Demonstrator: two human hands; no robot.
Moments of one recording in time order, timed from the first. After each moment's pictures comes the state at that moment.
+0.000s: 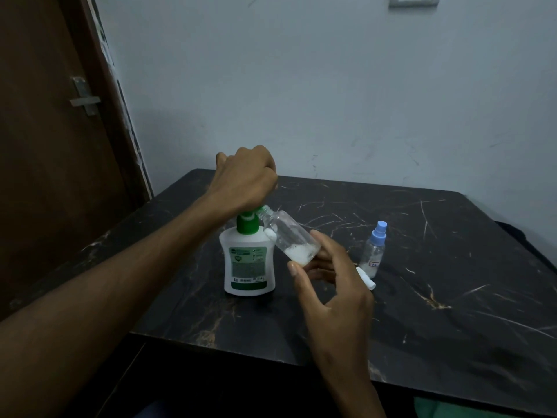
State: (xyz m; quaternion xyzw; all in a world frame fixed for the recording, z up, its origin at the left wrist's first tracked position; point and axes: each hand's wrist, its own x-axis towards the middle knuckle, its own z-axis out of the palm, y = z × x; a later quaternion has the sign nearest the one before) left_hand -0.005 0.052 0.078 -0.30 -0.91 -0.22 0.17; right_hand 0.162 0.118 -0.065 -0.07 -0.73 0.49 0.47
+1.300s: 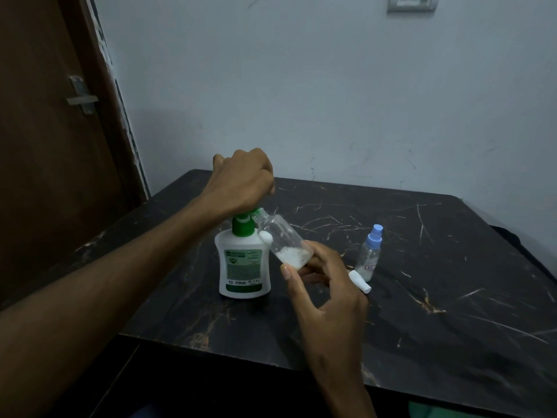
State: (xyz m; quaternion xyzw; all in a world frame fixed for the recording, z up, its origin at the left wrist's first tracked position) left_hand -0.011 0.053 0.077 -0.31 -0.91 -0.22 0.17; right_hand 0.162 0.120 -0.068 -0.08 -0.74 0.48 0.46
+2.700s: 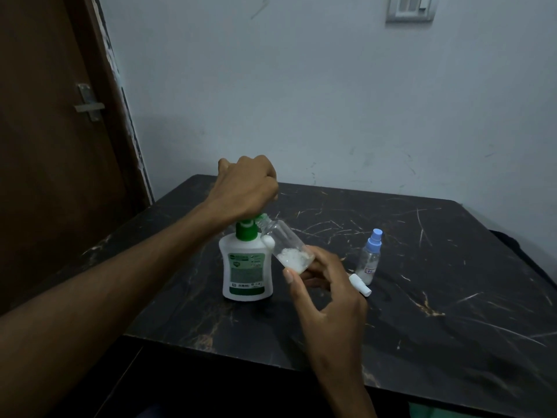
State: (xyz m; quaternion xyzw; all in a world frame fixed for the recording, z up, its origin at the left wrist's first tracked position) left_hand -0.008 0.052 0.077 -0.33 -0.91 -0.21 0.18; right_hand 0.164 0.120 -0.067 -0.07 -0.73 0.50 0.46
